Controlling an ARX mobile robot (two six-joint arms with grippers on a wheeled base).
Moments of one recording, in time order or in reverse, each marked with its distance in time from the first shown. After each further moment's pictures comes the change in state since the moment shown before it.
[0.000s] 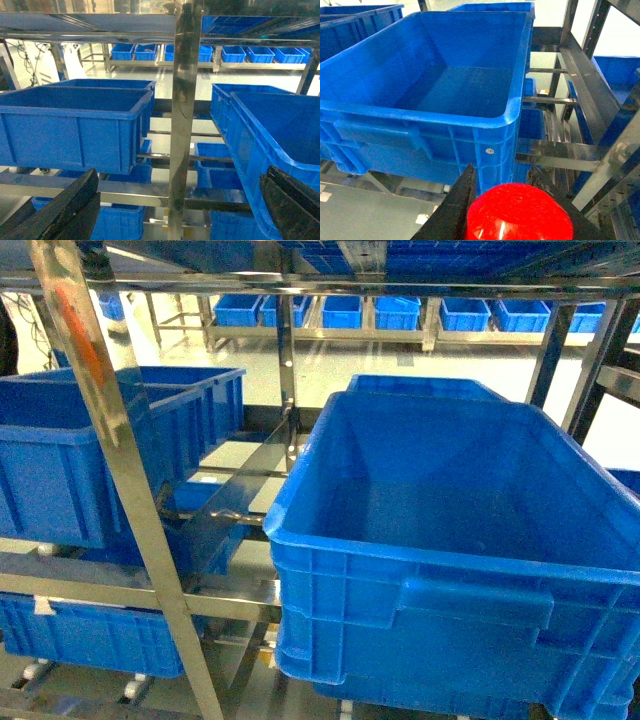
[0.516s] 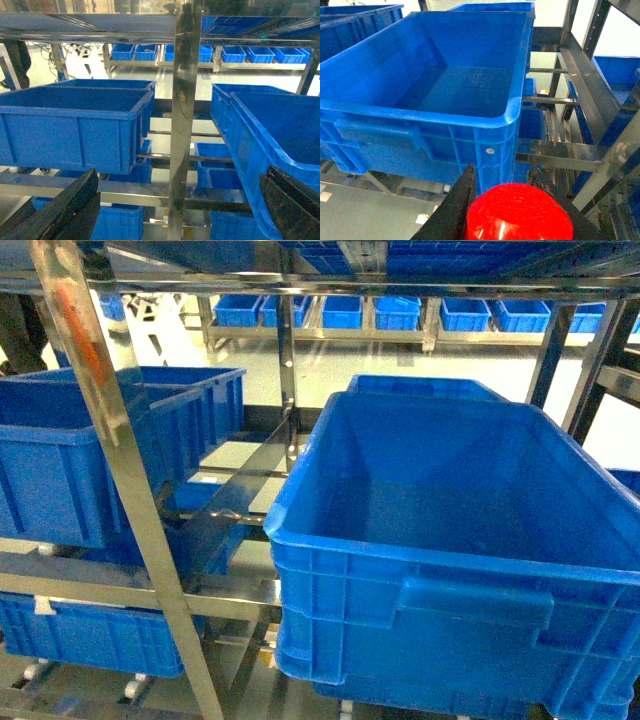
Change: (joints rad) left arm 0.000 0.000 0.000 0.000 0.000 0.000; right arm 0.000 0.000 0.000 0.000 0.000 0.000
